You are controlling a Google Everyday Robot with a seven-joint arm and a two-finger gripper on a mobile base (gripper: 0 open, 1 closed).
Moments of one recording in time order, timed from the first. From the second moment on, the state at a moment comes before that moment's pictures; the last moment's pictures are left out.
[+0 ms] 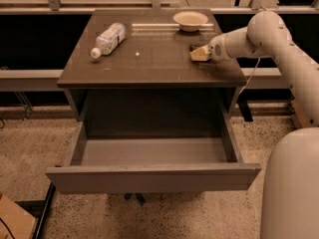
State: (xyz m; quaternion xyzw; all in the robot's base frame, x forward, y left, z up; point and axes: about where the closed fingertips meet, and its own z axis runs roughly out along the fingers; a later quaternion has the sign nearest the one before) arm 0.815 -0.151 0.821 -0.29 0.83 0.21 0.42
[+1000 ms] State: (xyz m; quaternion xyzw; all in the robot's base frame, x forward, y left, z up) arm 0.815 -0.151 0.822 -0.29 0.83 0.21 0.42
